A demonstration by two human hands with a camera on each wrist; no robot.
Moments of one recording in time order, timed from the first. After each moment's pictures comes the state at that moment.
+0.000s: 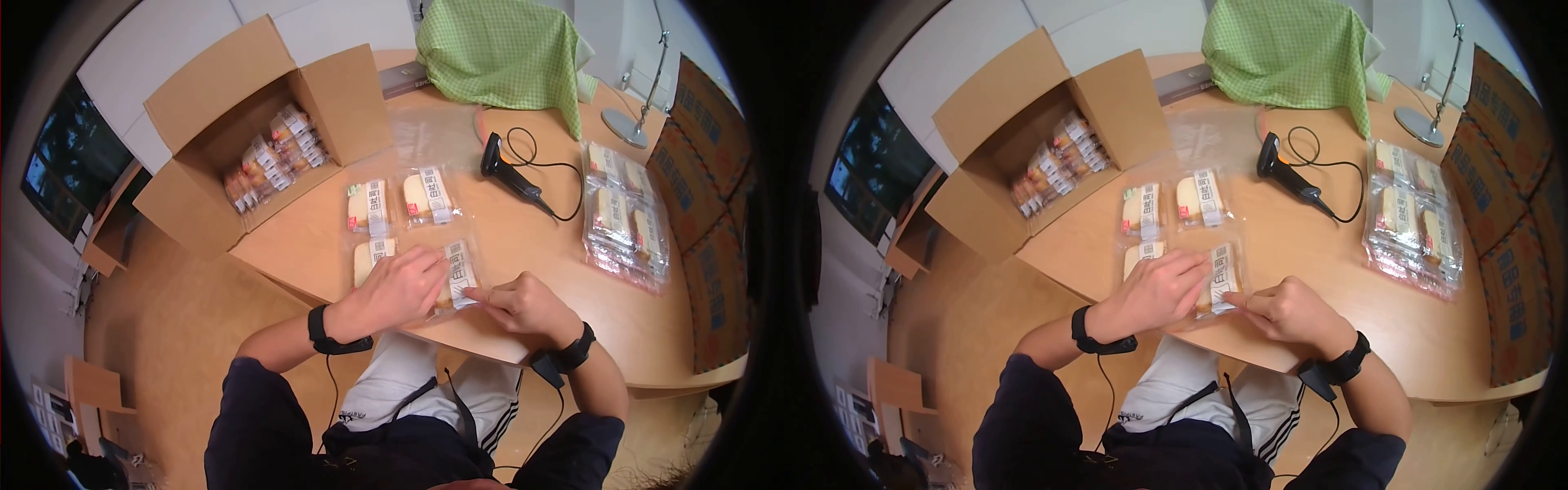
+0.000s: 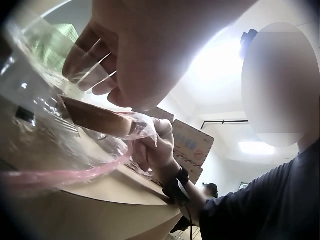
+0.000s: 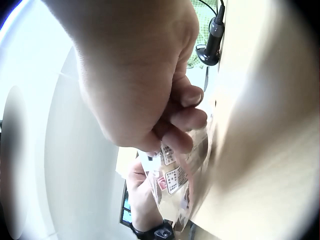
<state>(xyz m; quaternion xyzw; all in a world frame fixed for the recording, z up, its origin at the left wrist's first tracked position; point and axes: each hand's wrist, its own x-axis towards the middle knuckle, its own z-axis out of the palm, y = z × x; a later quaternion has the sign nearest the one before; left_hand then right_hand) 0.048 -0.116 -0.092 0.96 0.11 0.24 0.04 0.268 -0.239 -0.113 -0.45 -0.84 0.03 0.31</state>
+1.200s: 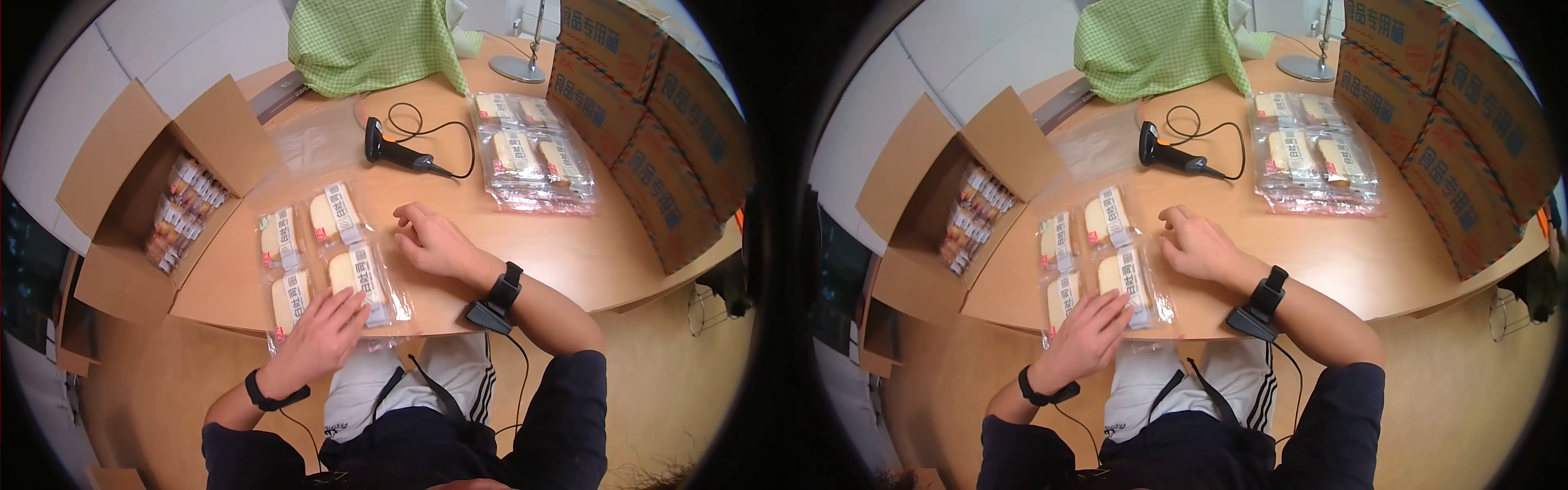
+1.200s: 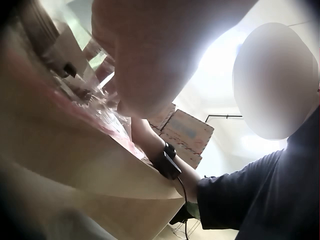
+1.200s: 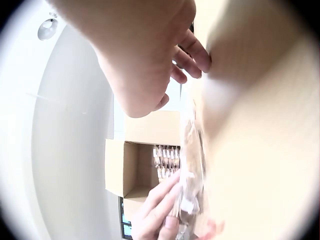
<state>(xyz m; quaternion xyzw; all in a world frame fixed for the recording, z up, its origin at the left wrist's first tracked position) 0.018 -0.156 -0.100 0.99 0.02 0.11 0.02 0.285 -0.216 -0.139 -0.65 -0.63 0.09 0.42</state>
